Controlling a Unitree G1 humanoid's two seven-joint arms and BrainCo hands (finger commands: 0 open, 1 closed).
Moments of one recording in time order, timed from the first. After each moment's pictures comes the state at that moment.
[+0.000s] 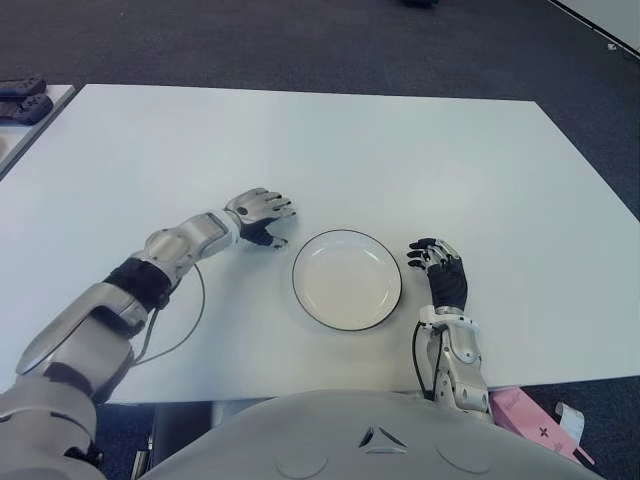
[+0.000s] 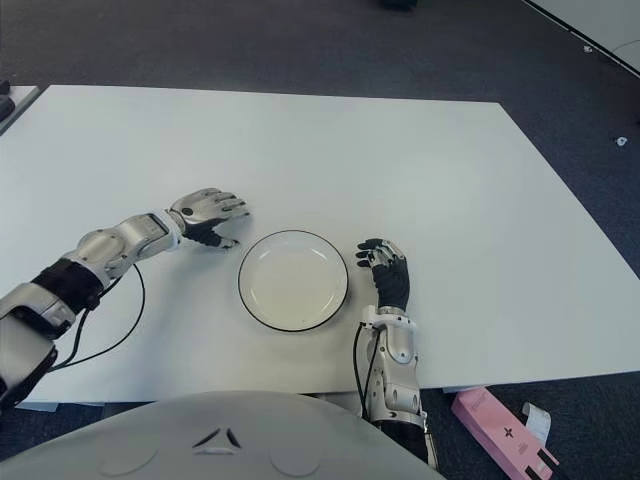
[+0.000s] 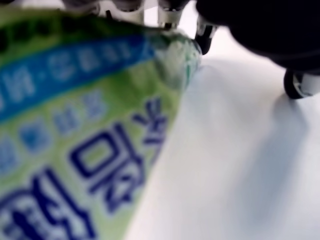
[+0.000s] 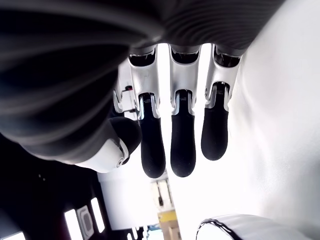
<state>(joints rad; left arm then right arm) -0.49 0.60 -0.68 0.61 1.09 -0.32 -0.01 0.31 0.06 -0.06 -0.01 0.17 -0.10 -0.05</state>
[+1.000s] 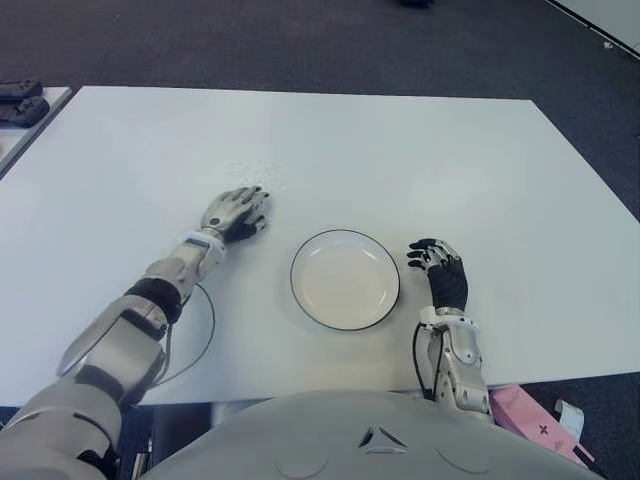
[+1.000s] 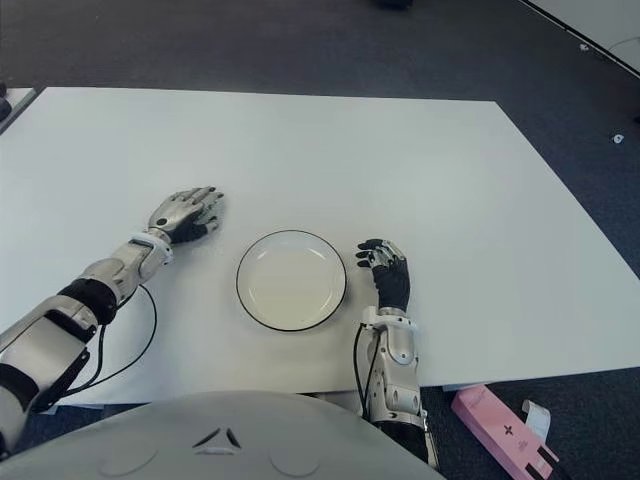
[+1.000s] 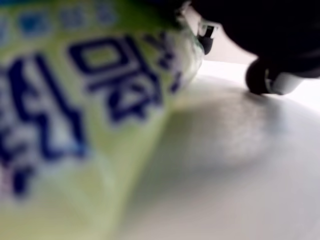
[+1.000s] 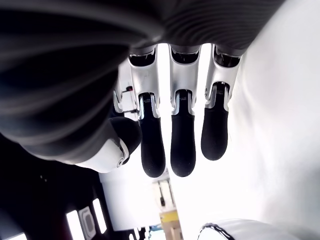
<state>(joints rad) -0.42 0.46 -0.55 0.99 0.80 -0.24 0.41 0.31 0.06 -0.08 0.00 0.18 -0.10 -0.04</state>
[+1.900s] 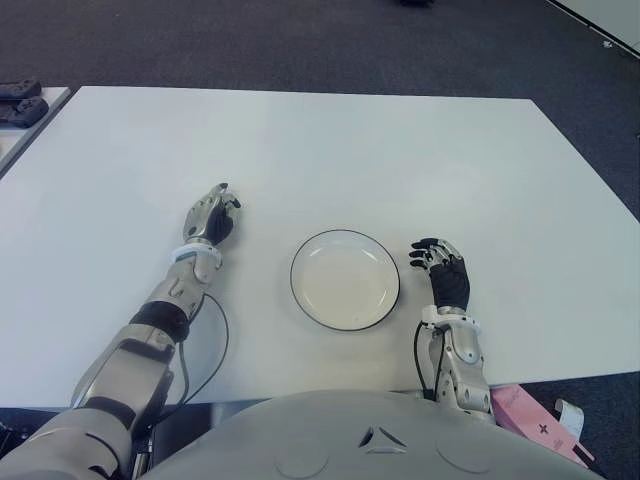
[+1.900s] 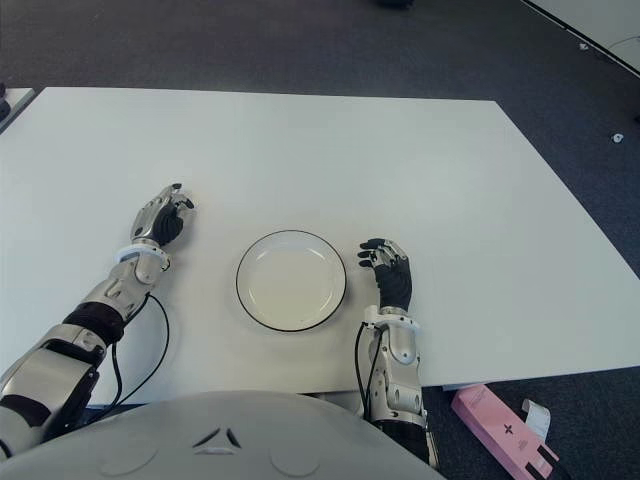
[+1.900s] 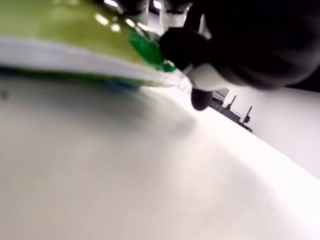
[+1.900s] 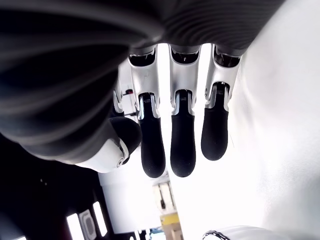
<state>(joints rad) -0.28 0.37 -0.28 0.85 0.54 -0.15 0.42 0.31 0.06 -0.09 -0.01 0.18 -0.09 -0.04</state>
